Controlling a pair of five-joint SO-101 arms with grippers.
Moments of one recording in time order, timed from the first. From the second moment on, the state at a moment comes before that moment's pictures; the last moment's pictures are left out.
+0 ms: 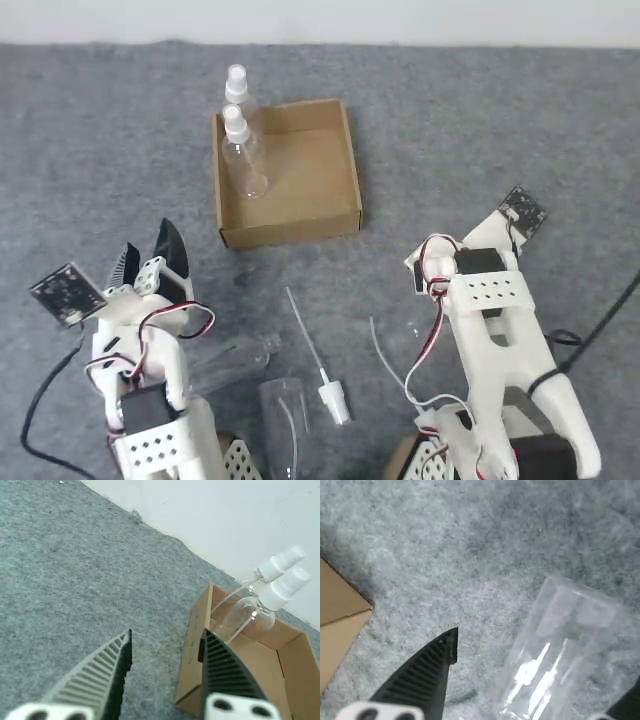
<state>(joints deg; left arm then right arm) -22.9 -103.5 97.0 41.4 27.3 -10.3 -26.3 51.4 54.6 -53.0</state>
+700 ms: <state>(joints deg) -22.9 -103.5 97.0 41.4 27.3 -10.3 -35.2 44.4 69.7 -40.0</state>
